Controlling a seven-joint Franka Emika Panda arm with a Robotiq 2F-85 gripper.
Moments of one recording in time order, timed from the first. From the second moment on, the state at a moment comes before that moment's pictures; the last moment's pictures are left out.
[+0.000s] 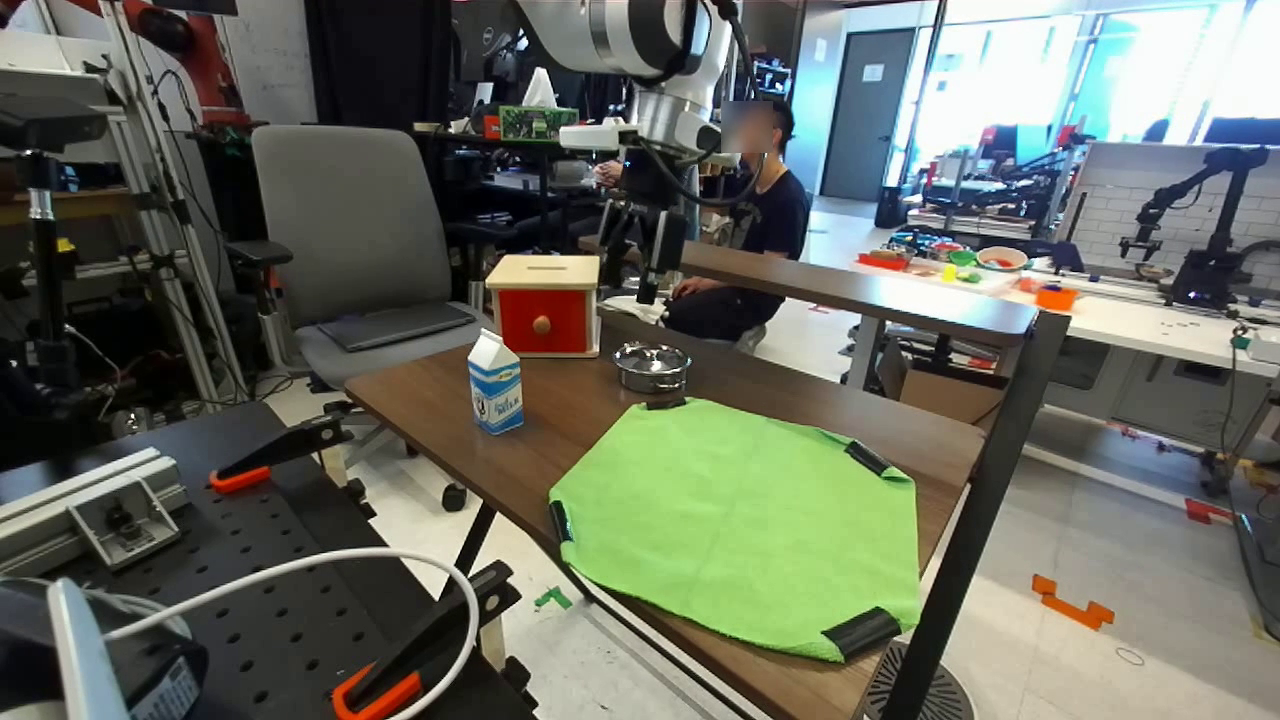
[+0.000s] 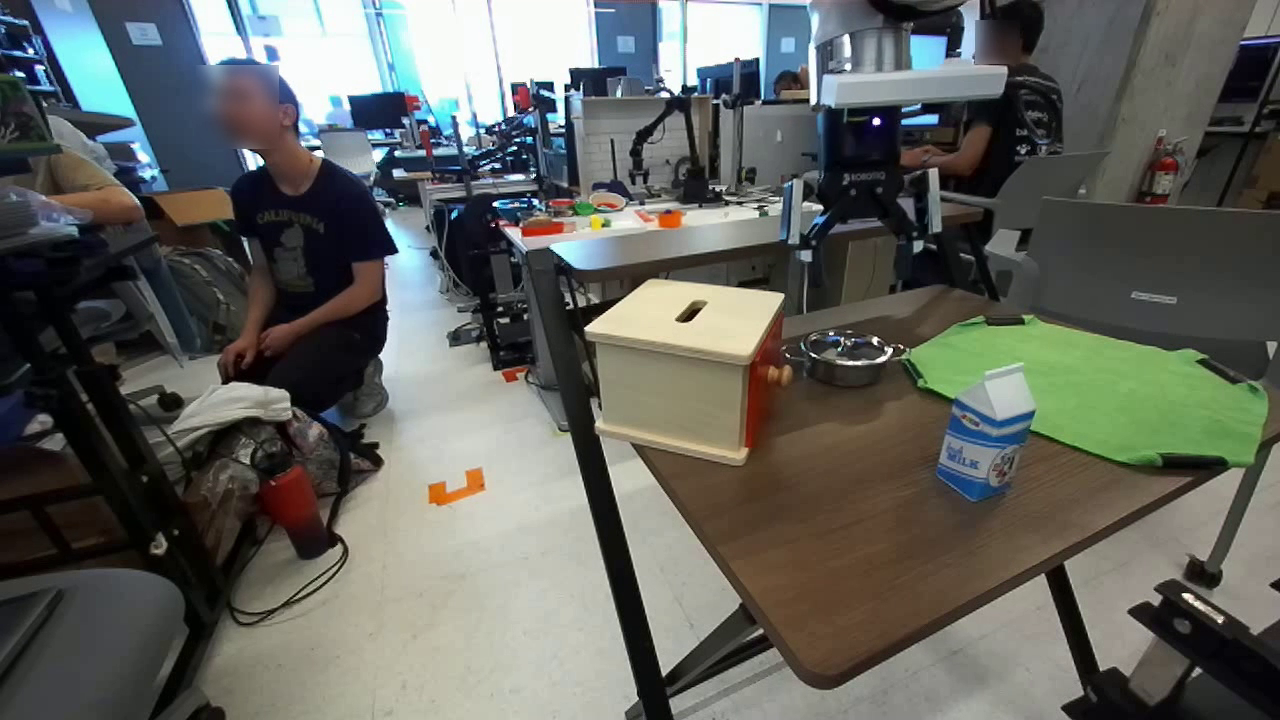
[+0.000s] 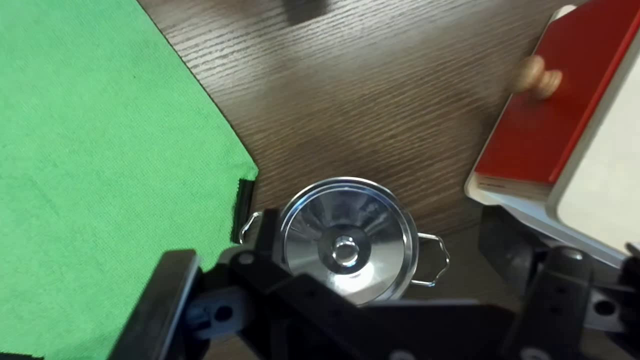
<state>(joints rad) 0.10 0.87 0.02 -1.26 0.03 1.88 0.39</state>
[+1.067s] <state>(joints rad) 0.13 1.07 -0.02 -1.03 -0.01 1.88 0.39</state>
